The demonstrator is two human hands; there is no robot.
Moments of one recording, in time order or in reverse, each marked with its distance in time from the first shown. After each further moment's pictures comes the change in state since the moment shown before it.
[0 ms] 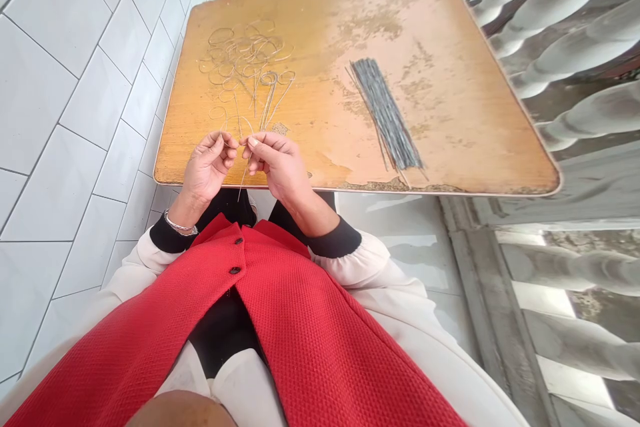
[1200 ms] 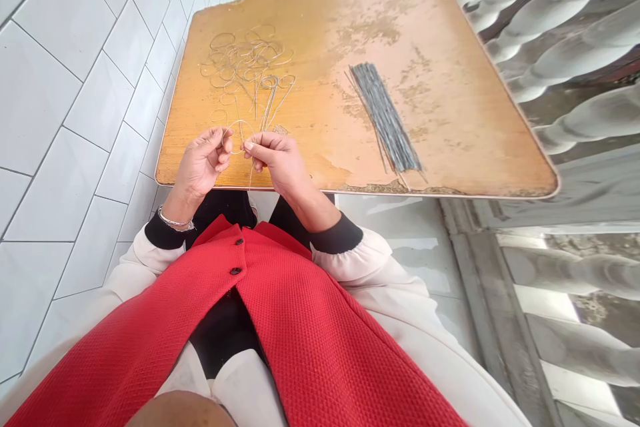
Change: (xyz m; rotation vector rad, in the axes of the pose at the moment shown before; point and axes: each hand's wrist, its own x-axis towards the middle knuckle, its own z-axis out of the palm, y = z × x) left_hand 0.005 0.026 0.004 0.106 -0.009 -0.060; right_hand 0.012 0.000 -0.005 -0.087 -0.025 -0.015
